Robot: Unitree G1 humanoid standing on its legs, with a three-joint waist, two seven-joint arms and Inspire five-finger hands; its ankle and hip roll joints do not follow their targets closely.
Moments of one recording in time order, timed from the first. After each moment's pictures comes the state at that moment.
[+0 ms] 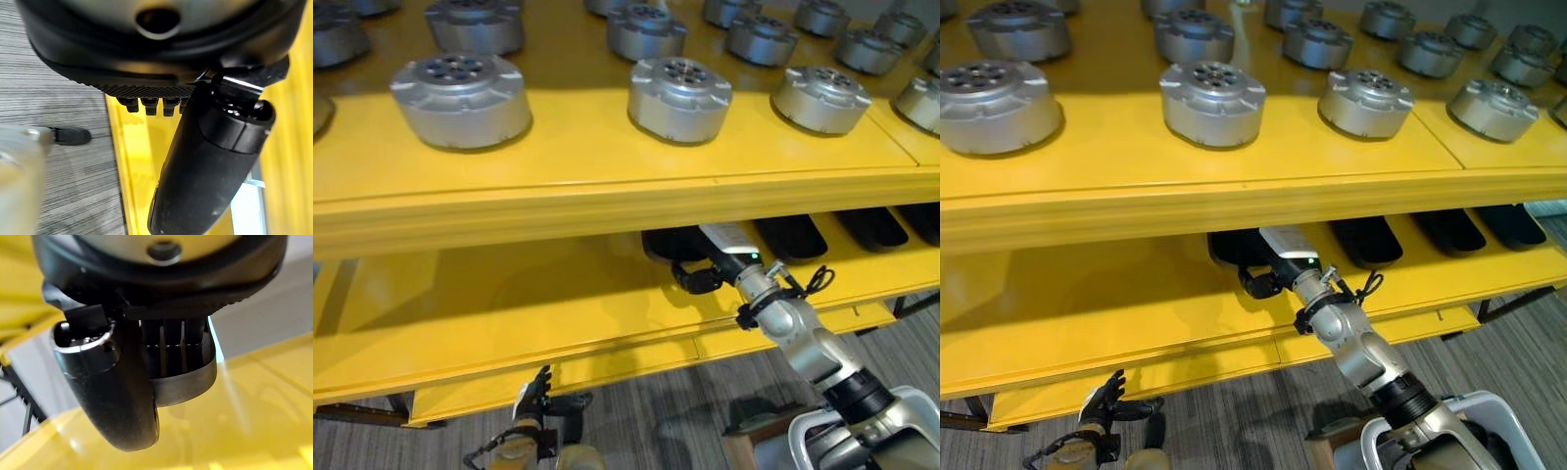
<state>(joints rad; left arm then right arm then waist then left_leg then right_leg) 0.18 0.29 -0.10 0.53 -0.25 0.06 0.15 -0.45 -0.55 0.53 0.09 -0.47 0.02 -0.04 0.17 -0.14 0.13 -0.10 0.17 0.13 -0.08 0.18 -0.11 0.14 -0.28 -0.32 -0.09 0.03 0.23</state>
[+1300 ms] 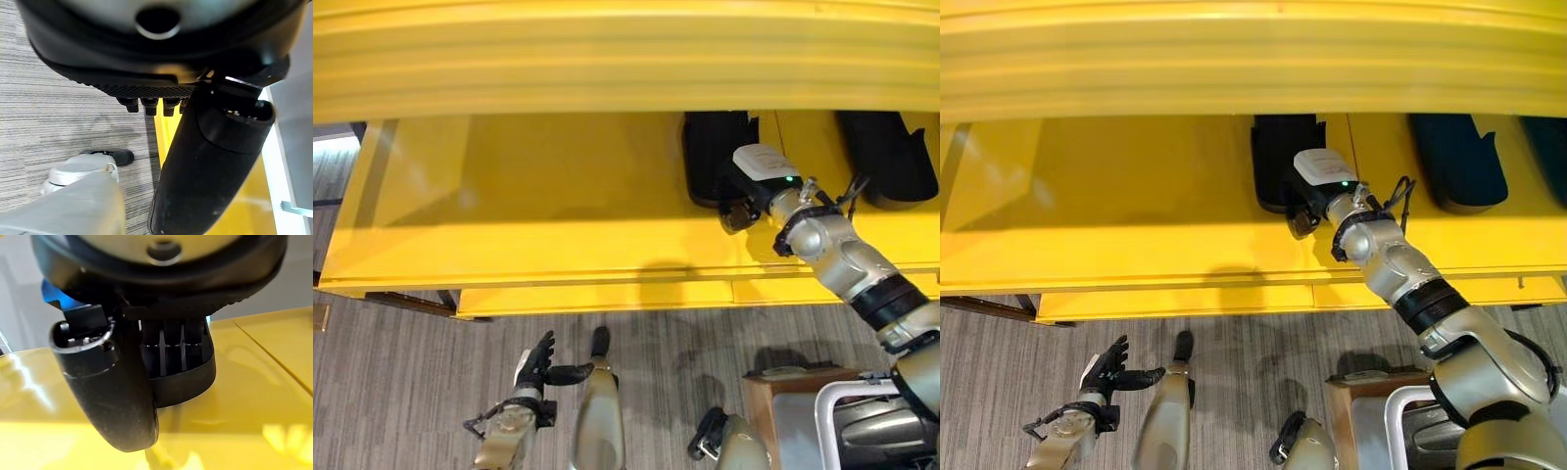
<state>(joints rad) 0.06 0.38 -0.17 0.51 -0.31 0.01 0.15 -0.94 -0.79 0.71 0.45 -0.39 0.04 -0.04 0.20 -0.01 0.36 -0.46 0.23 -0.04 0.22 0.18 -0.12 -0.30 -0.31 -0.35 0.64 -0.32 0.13</state>
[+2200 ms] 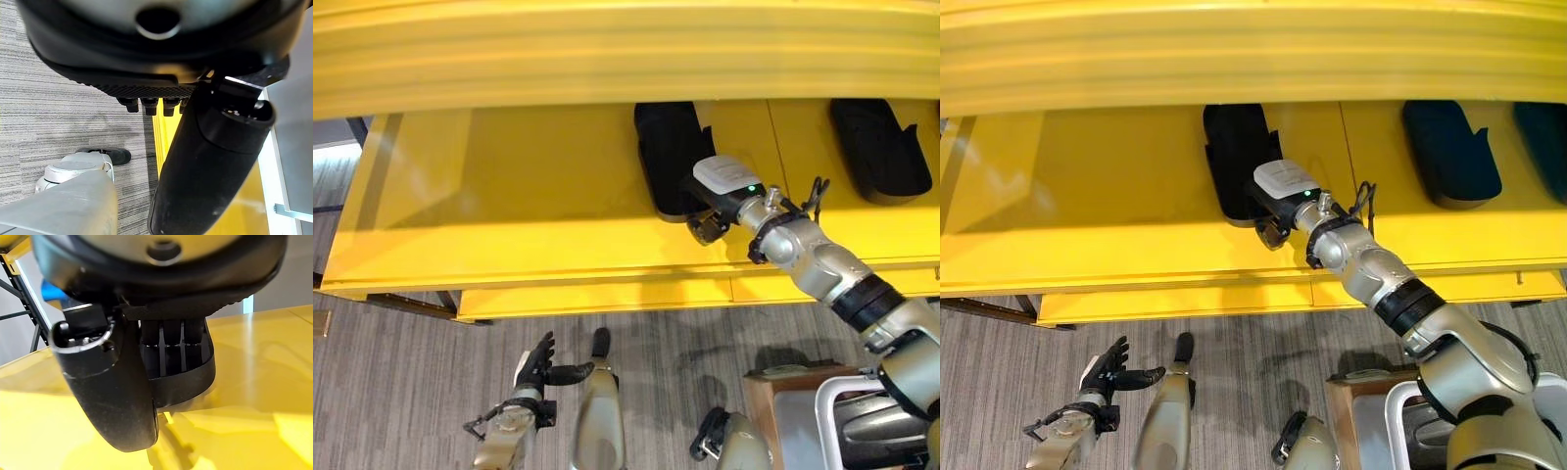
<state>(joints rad) 0.05 0.38 -0.17 0.51 -0.35 0.01 0.15 -0.97 -0.72 0.80 0.39 -0.42 0.00 -0.02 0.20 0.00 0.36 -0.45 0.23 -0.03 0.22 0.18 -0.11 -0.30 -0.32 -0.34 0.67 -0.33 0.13</state>
